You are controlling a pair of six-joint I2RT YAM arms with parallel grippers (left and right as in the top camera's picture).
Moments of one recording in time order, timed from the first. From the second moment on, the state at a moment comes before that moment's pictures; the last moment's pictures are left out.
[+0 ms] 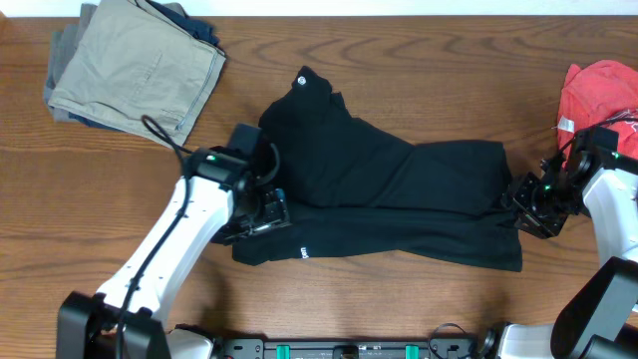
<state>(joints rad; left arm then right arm) -0.35 1.49 1.04 -1.11 0.17 -0.65 -0.38 1.57 1.04 -1.05 -0.30 0.29</state>
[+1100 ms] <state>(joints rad) -0.40 1.72 1.04 -0.92 0.20 -1.06 -0.35 1.57 1.03 -1.04 -0.31 0.24</state>
